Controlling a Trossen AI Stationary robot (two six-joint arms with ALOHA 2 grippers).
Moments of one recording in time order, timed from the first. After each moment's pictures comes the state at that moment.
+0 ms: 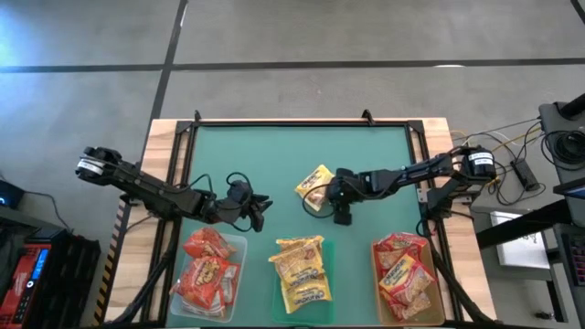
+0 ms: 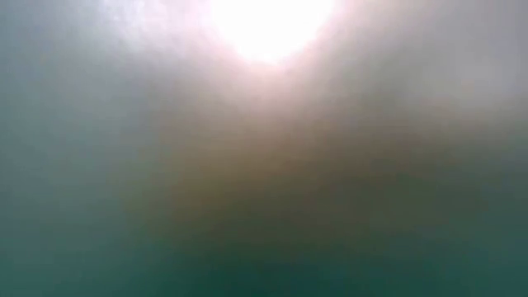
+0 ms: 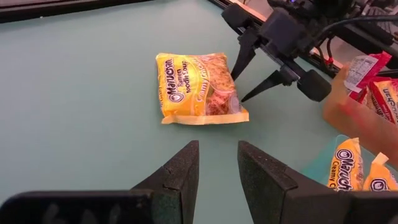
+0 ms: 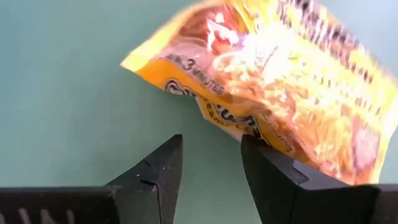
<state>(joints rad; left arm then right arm) -0.27 1.29 0.54 0.20 -0.62 -0.74 -0.06 1.59 0.76 -0.19 0.08 -0.03</state>
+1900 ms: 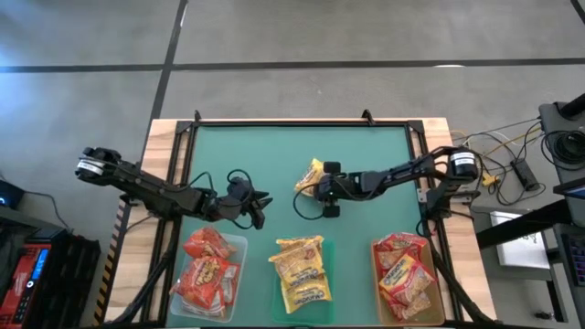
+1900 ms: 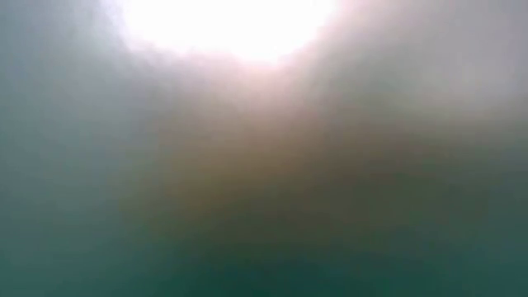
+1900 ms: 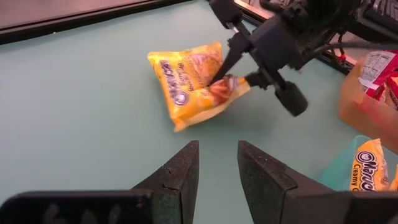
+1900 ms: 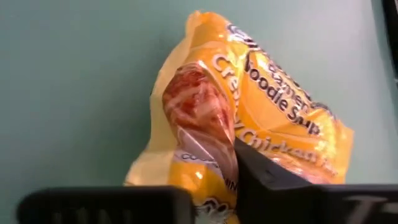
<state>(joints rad) -0.24 1.29 0.54 0.20 -0.62 -0.66 -0.07 1.74 0.84 -0.02 0.30 -0.27</state>
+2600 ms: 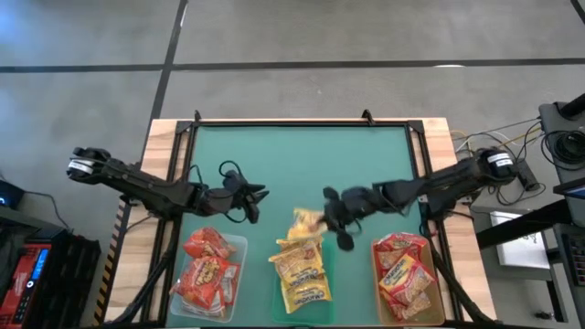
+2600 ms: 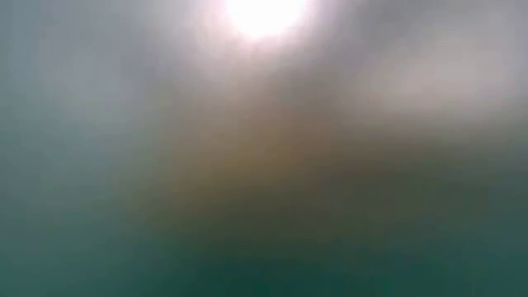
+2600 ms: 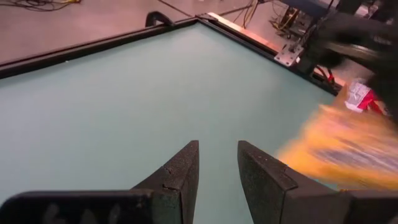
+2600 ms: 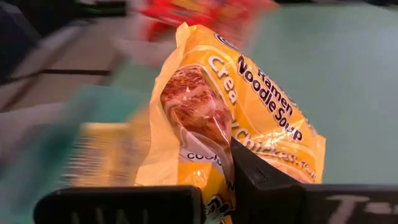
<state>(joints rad) -0.22 1.16 0.54 0.16 -0.62 -0.61 0.17 1.42 0.84 0.08 -0.13 0.11</state>
